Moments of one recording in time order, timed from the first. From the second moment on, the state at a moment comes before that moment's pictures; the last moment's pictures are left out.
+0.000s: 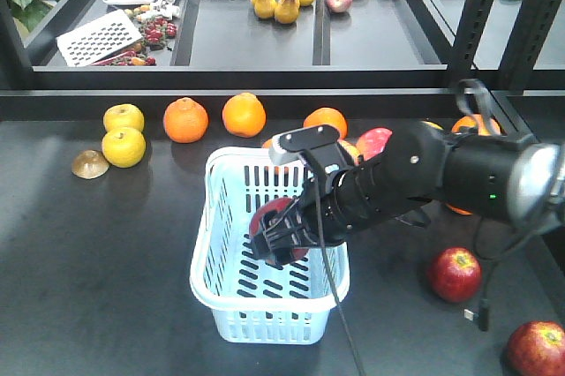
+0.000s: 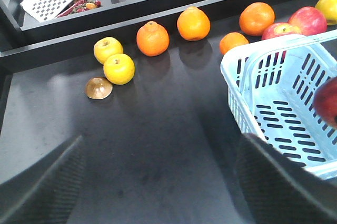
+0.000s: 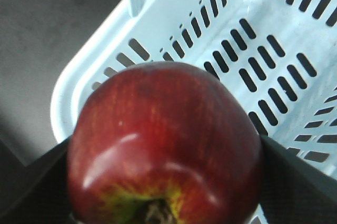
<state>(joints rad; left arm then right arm) -0.31 0.74 -1.00 0.14 0.90 -0.05 0.53 1.73 -1.15 0.52 0.57 -0.43</state>
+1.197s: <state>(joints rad) -0.31 0.74 -1.00 0.14 0.90 -0.05 0.09 1.64 -1.15 0.01 0.89 -0.11</state>
